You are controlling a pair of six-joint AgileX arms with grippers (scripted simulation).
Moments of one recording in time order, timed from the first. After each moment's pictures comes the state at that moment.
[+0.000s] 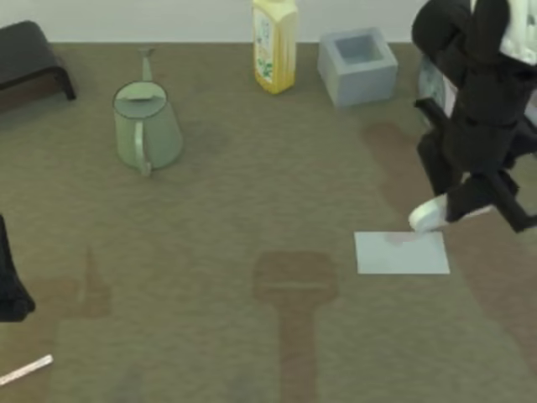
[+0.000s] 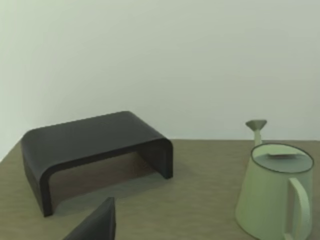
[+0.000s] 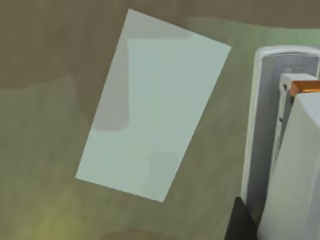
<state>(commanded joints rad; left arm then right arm) 0.00 0.00 0.00 0.00 0.00 0.00 0.40 1.98 1.59 -1.23 0.00 1.62</state>
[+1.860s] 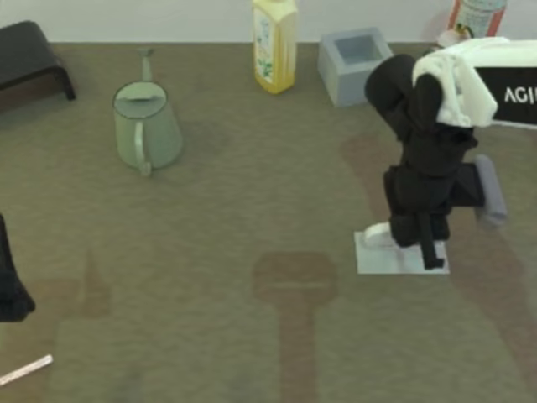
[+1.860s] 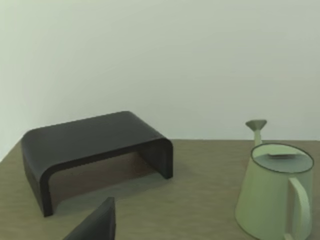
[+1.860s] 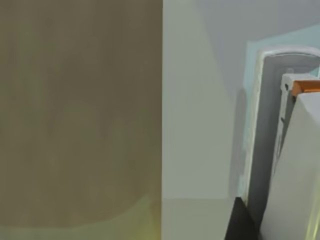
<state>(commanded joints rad) 0.00 0.00 0.00 0.00 0.00 0.00 0.44 2.15 1.49 -0.91 0.00 2.02</state>
